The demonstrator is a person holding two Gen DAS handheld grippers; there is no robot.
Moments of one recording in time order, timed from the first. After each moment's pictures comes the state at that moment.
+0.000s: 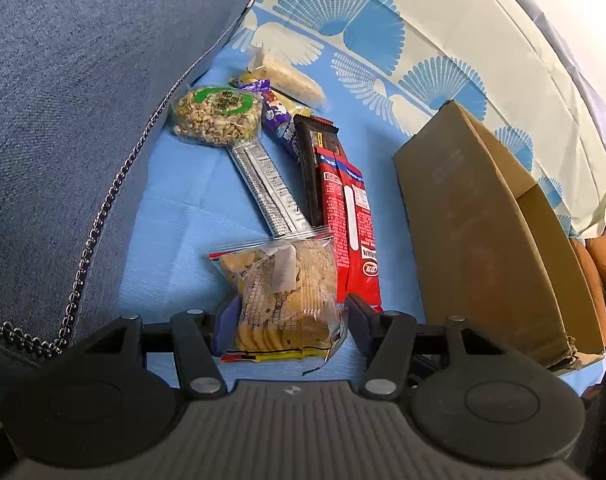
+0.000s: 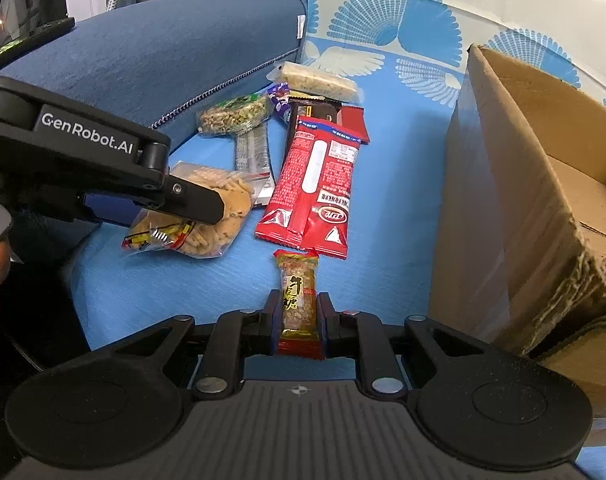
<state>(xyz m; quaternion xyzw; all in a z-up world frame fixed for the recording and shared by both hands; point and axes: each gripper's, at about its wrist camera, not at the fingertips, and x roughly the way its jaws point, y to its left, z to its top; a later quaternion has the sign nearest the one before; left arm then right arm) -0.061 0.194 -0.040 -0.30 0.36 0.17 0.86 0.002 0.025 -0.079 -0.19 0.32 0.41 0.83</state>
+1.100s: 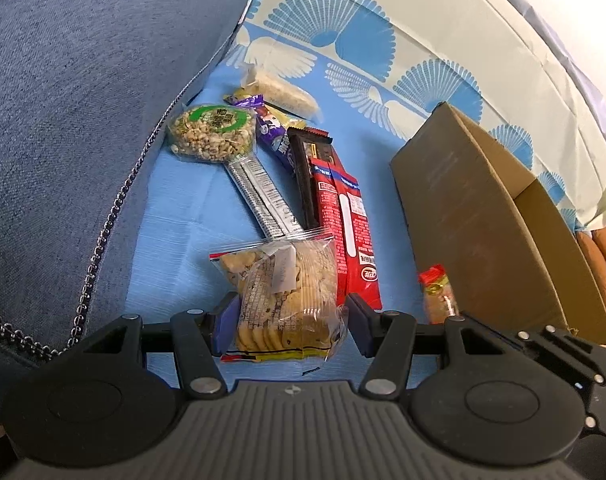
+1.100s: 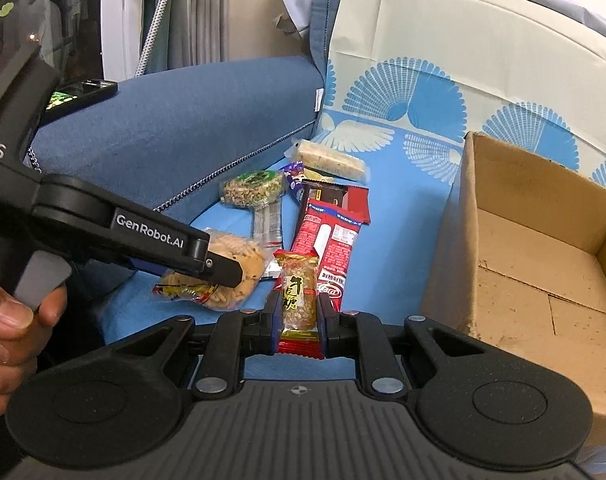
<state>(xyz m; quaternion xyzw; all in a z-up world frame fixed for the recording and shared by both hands) -0.062 0.185 -0.033 -0.27 0.35 0.18 0.88 -0.011 0.002 -0.036 -0.18 0.23 0.45 0.84</state>
